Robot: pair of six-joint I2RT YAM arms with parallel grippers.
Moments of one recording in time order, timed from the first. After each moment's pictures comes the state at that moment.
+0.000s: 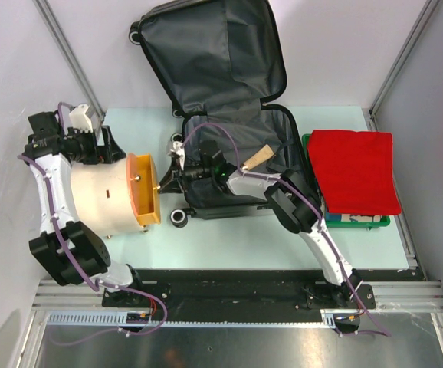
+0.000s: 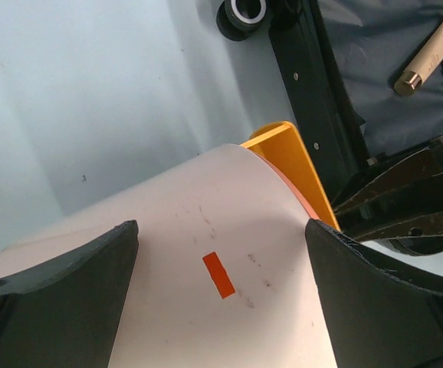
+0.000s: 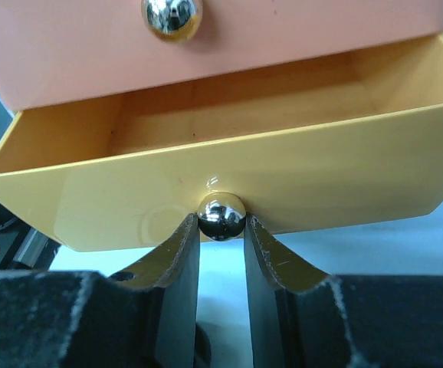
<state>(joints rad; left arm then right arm) 0.43 1.46 1.49 -0.91 0.66 0.30 0.84 2.39 1.76 0.58 -0.92 0.12</state>
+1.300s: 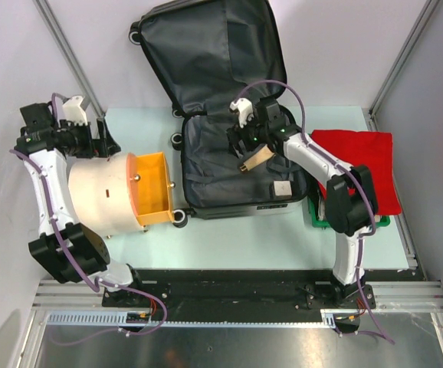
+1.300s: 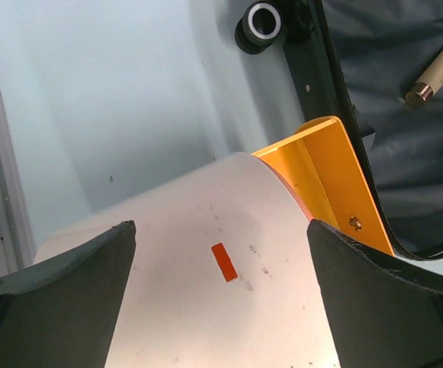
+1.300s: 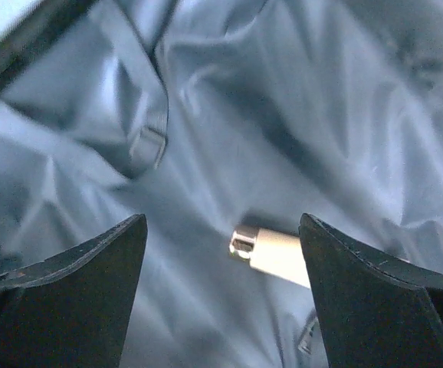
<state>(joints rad) 0.43 1.48 1.61 -0.98 0.61 0.30 0.50 1.98 1.70 -0.28 -0.33 -0.14</state>
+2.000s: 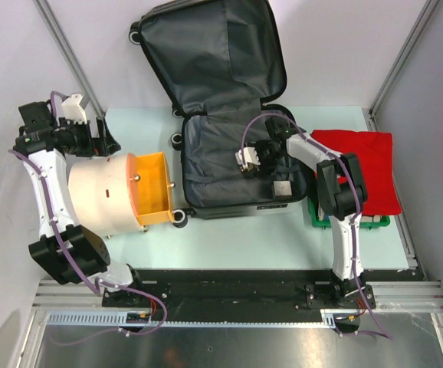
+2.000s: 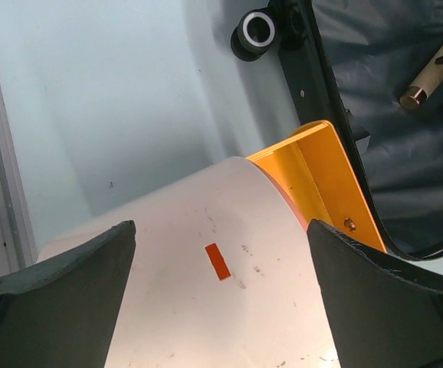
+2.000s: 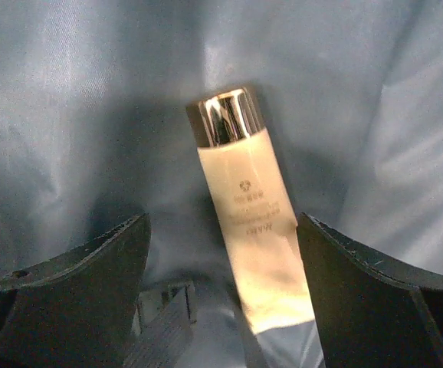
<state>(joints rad) 0.43 1.47 1.64 -0.98 0.62 0.30 0.37 2.15 1.69 -0.64 -0.52 -1.52</state>
